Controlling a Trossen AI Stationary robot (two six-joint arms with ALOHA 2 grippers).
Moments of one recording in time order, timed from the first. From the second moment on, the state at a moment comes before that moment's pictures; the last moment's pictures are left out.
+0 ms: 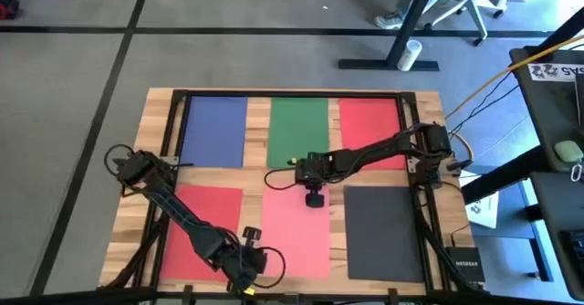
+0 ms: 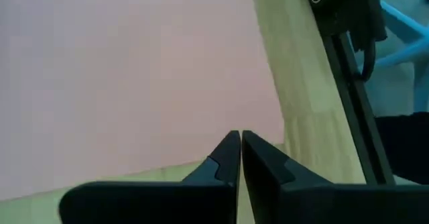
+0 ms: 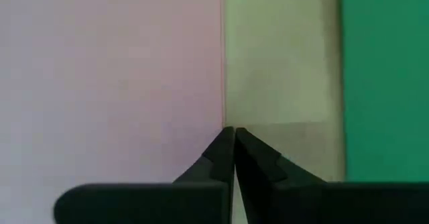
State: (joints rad) left arm -0.73 1.90 1.33 -0.52 -0.27 -0.43; right arm 0.06 1.90 1.08 -0.34 0.00 0.08
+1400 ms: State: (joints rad) left arm -0.46 1.51 1.11 -0.89 -0.13 -0.14; right arm 0.09 1.88 1.09 -0.42 0.01 0.06
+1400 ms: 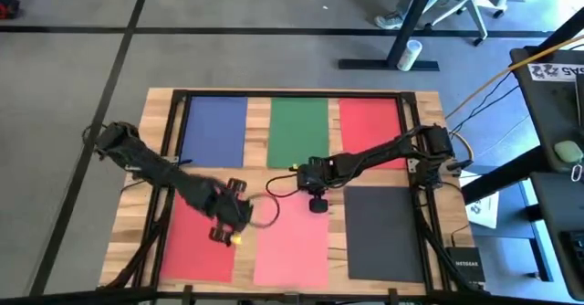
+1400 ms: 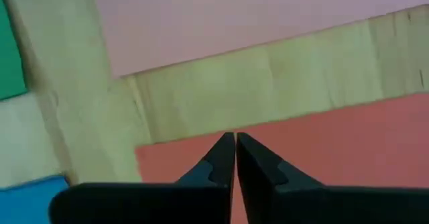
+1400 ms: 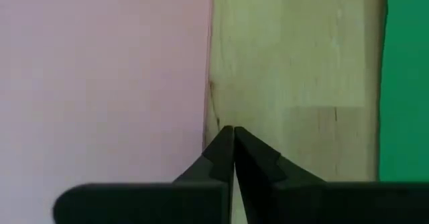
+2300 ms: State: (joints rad) left arm 0.11 1.48 0.87 -0.79 0.24 0.35; right arm 0.09 1.71 1.08 -0.68 0.04 0.02
